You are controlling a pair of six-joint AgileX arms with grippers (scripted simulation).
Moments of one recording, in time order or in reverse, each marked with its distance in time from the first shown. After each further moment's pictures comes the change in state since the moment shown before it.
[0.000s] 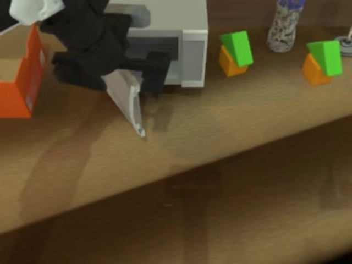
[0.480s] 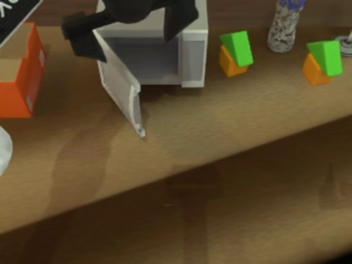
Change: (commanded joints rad) left arm -0.134 0.312 0.751 -0.549 -0.303 -0.775; right arm 0.000 0.000 0.000 0.000 0.000 0.000
